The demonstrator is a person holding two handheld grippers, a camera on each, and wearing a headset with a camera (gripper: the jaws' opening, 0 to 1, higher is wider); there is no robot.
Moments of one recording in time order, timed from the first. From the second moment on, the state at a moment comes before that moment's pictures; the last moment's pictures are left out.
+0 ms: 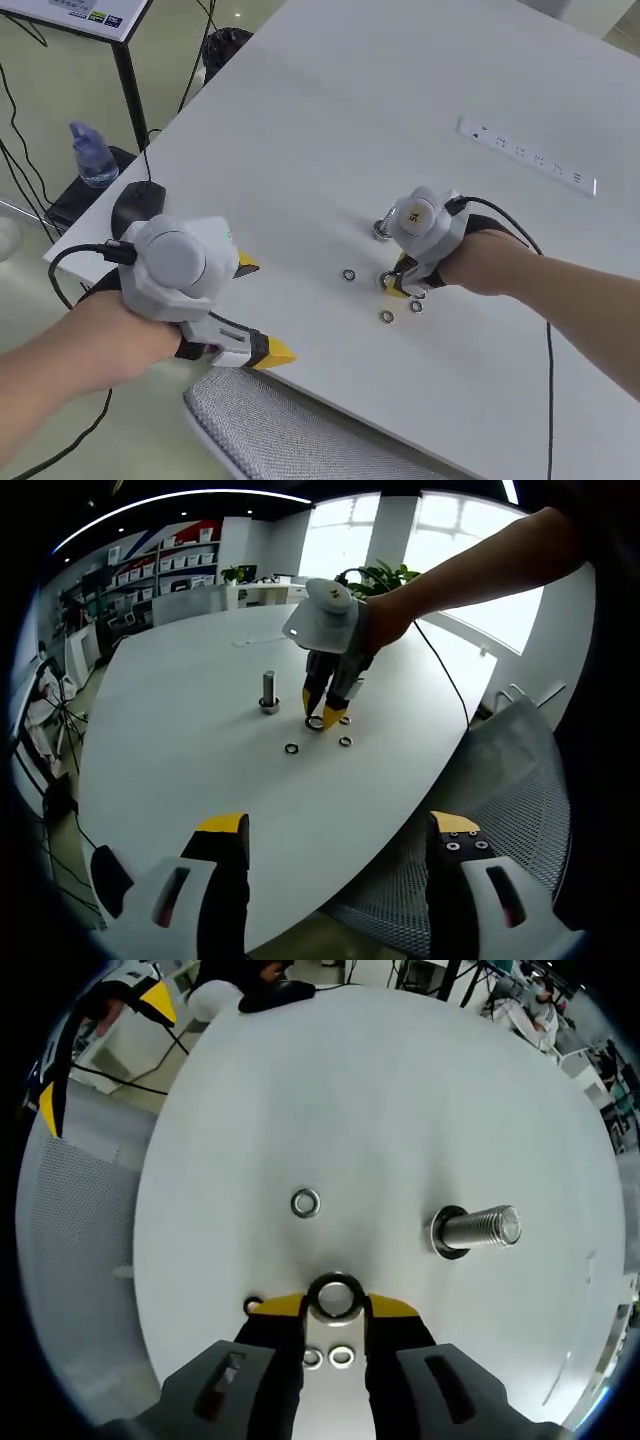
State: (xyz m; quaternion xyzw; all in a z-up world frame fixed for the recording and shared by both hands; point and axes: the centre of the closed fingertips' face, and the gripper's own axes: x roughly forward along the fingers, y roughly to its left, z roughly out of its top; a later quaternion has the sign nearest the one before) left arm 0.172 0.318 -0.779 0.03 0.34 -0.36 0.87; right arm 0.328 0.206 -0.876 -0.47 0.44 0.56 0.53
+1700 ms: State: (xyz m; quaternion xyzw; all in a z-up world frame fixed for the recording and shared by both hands) left arm 0.183 0.317 -0.775 0.04 0.35 -0.36 0.86; right arm 0.329 0.197 -0.876 -0.48 0.44 0.57 0.51
